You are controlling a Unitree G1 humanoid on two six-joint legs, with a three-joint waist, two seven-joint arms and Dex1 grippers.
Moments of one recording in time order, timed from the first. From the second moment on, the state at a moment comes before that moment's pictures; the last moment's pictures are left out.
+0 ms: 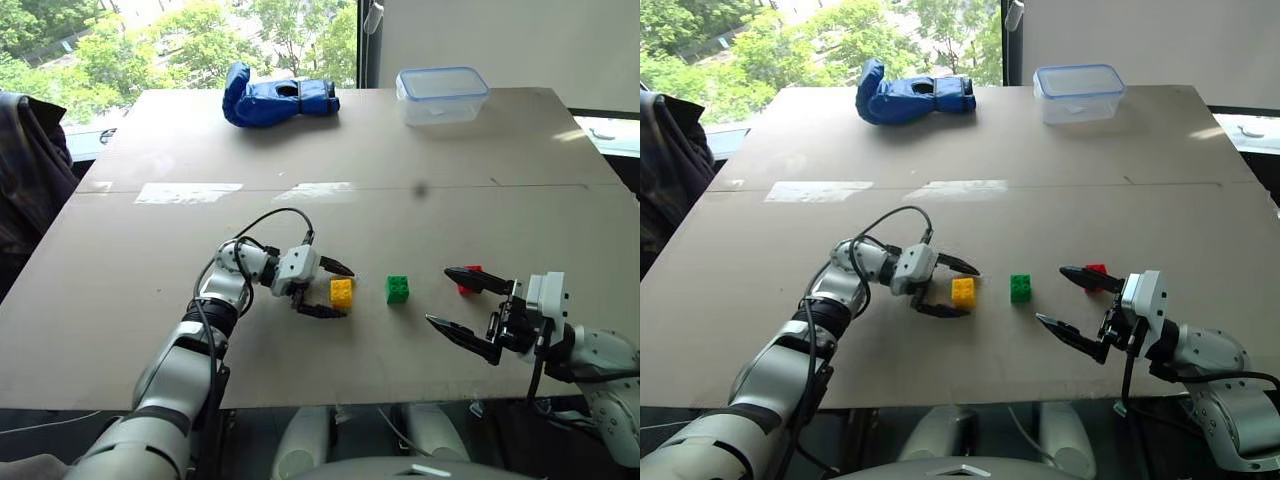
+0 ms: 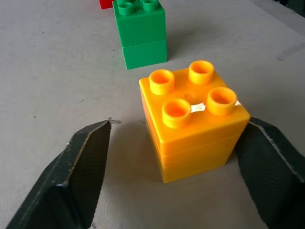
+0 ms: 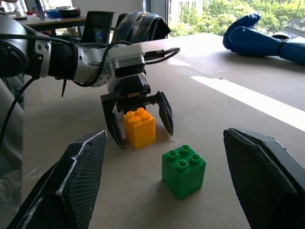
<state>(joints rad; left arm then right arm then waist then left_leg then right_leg) -0.72 0.44 -0.27 0.90 -0.20 -0.53 -1.60 0.18 -0.58 -0.09 -0.49 0.58 0.15 0.94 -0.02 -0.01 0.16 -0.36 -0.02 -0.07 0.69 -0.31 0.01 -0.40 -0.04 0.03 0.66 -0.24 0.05</state>
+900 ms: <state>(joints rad) -0.25 0.62 -0.08 0.31 -0.32 -0.31 -1.36 0.17 -0.58 -0.08 -0.49 0.56 0.15 0.96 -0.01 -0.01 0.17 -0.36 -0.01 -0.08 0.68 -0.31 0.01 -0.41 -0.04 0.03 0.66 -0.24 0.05</state>
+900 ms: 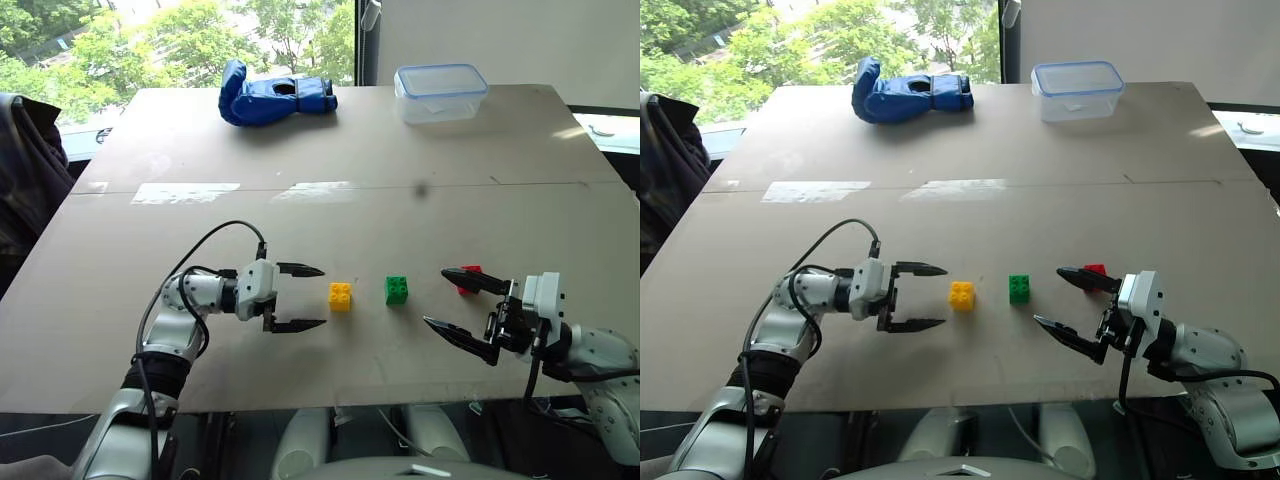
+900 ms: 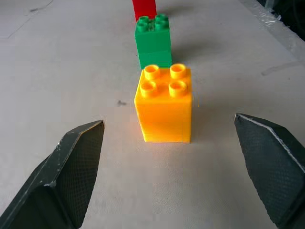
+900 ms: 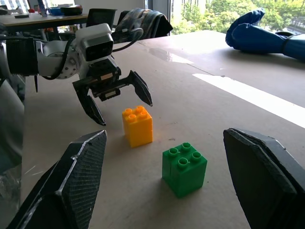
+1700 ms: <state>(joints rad) 0.45 0.58 0.10 -0.50 -0.33 0.24 -0.72 0.27 -0.61 -0.25 0.03 0.51 -0.07 1.12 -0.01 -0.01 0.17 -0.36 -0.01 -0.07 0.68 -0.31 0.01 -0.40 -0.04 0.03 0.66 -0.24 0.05</state>
